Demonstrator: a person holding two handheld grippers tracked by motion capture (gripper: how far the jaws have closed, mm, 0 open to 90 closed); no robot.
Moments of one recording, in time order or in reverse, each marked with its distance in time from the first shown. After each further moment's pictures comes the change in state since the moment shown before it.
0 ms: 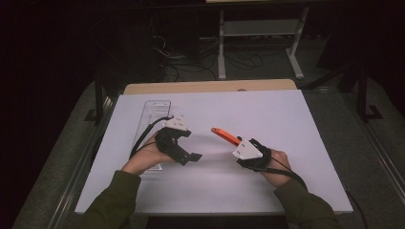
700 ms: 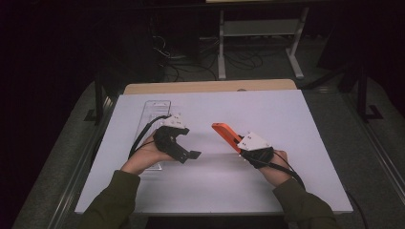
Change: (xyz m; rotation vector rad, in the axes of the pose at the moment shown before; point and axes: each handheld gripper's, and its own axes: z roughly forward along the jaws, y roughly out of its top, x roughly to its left) left arm 0.003 0.000 -0.004 -0.013 0.034 -0.015; right arm -0.011 0.001 0.001 -0.031 0.097 0.247
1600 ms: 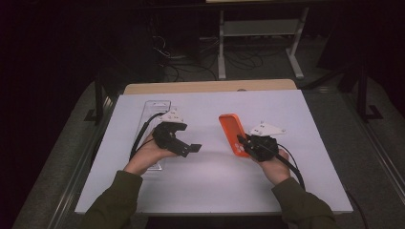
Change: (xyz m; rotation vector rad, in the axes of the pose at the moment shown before) left arm 0.006 0.003 -0.002 -0.073 0.068 -0.084; right arm -0.024 -0.003 0.000 0.016 0.095 0.356
